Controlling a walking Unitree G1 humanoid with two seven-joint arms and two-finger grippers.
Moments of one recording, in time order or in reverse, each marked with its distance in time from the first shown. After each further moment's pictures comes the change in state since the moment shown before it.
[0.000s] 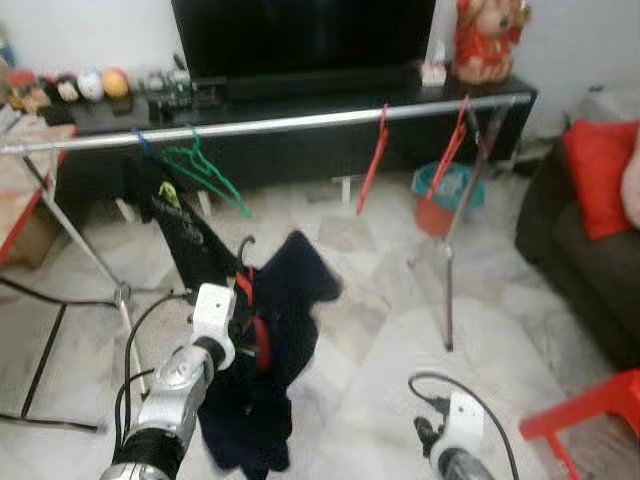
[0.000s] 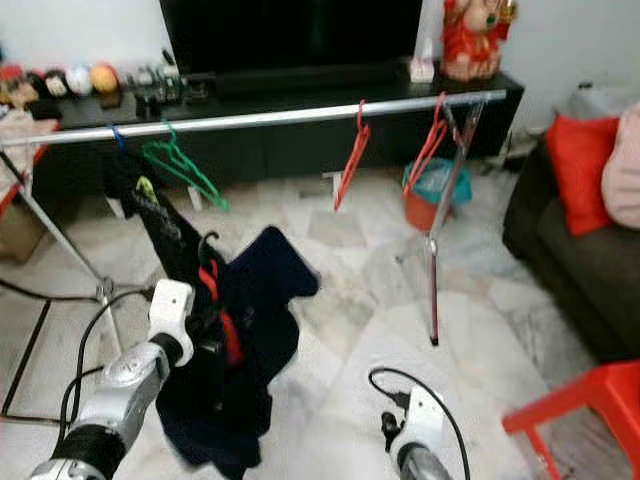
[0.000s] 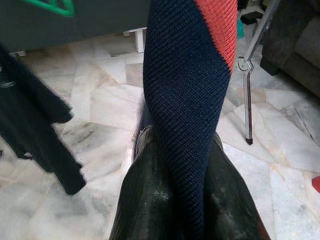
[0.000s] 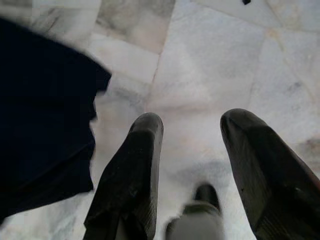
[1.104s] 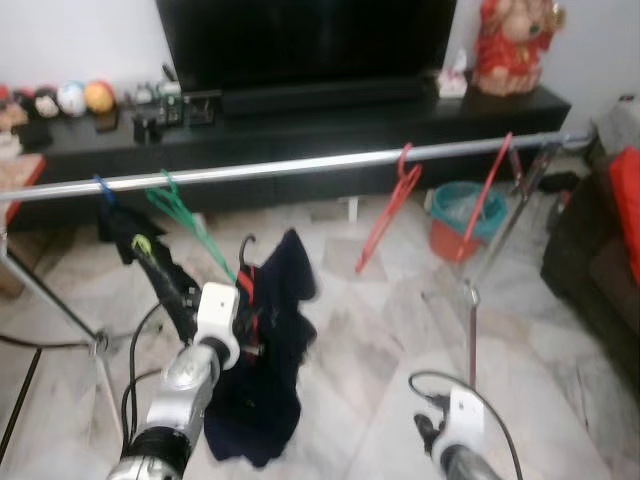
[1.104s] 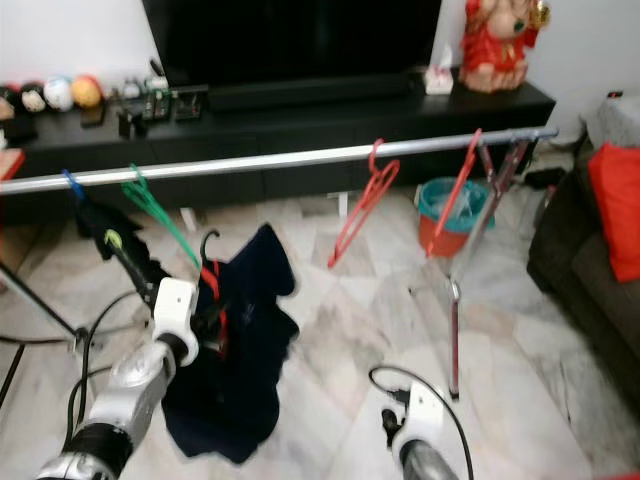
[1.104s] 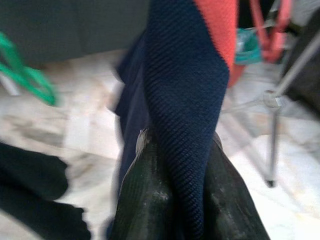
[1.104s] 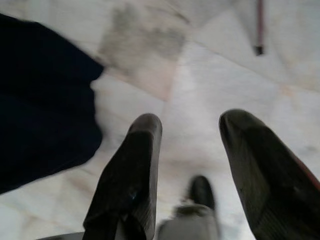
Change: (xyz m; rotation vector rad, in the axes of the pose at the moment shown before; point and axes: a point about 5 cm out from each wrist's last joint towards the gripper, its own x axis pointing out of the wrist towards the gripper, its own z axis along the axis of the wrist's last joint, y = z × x) left arm 0.009 -0.014 0.001 -0.009 -0.018 0.018; right arm 0.000 -0.007 0.003 -0.023 0.000 0.006
